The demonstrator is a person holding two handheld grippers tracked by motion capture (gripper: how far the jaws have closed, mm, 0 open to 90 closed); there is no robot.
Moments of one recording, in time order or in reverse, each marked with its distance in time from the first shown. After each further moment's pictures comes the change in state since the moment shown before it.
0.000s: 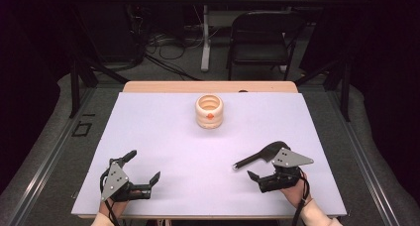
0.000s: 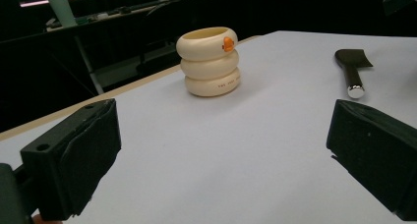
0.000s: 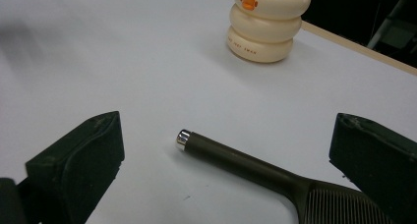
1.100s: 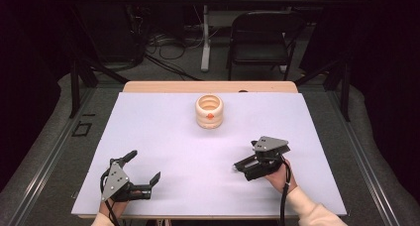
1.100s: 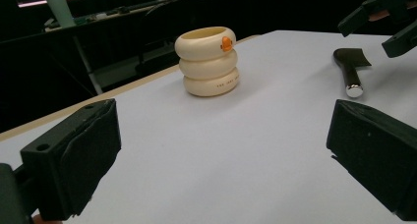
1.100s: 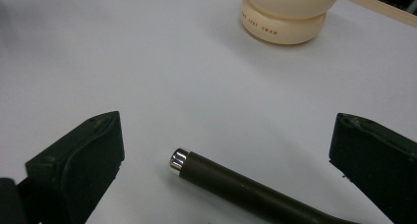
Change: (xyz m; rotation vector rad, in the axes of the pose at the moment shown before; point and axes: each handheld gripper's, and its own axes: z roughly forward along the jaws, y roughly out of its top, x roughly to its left) left arm -0.001 0.000 0.000 0.002 -0.004 0.007; right arm -0.009 0.015 0.054 0.143 0.062 0.019
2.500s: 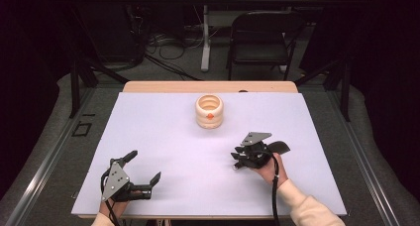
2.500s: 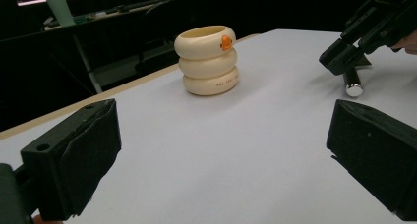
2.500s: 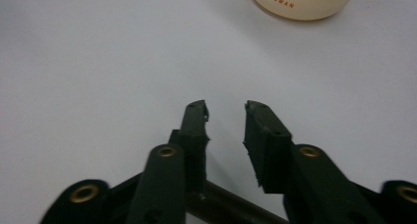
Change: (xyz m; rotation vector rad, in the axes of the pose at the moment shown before) left arm 0.000 0.000 0.001 0.006 -0.002 -0.001; right arm -0.004 0.009 0.034 0.138 0.012 -0.006
